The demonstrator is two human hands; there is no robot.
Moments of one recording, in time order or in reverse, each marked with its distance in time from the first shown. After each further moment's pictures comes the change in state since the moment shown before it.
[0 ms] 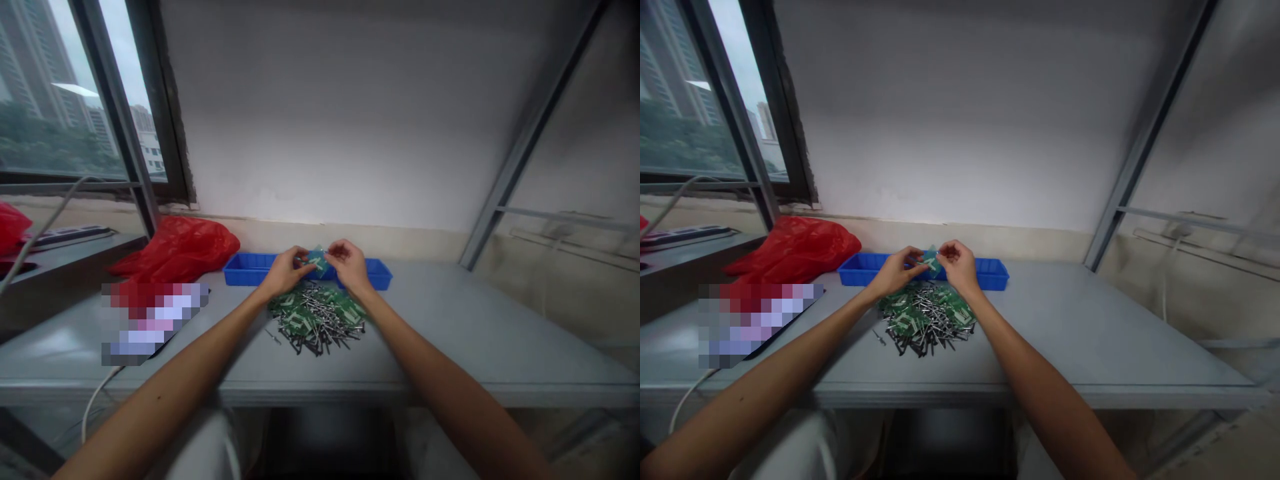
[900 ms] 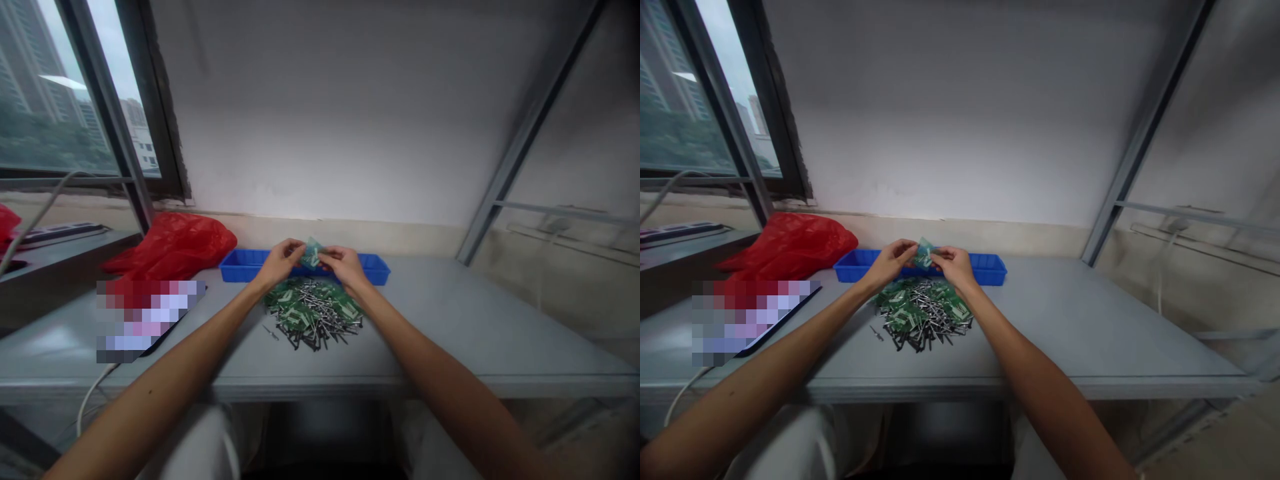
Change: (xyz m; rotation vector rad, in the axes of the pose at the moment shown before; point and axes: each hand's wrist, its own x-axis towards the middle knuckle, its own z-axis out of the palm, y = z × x) left_hand 0.006 0.005 -0.003 -0.287 -0.016 -0.093; right_hand -0.006 0.003 0.005 0.179 -0.021 0.348
